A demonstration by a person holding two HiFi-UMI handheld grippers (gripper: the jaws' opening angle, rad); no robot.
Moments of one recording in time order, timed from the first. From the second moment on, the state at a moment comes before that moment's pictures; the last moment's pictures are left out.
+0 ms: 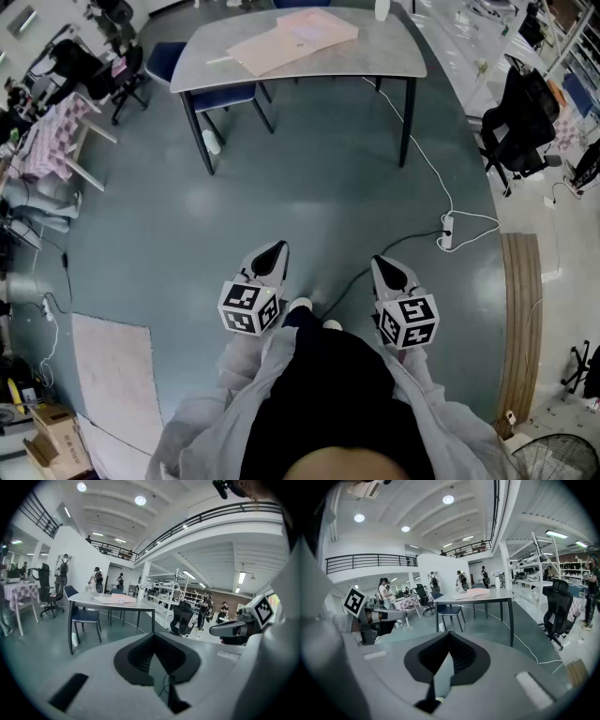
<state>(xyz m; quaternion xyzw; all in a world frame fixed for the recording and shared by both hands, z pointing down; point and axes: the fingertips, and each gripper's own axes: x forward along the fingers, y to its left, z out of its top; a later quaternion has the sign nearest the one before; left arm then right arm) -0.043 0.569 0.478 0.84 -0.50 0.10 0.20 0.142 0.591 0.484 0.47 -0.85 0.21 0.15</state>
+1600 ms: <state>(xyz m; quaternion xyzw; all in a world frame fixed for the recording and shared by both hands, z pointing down) -0.083 0.407 0.450 0.85 -0.48 0.07 0.19 0.080 0.423 0.456 0.49 -0.84 0.21 0.09</state>
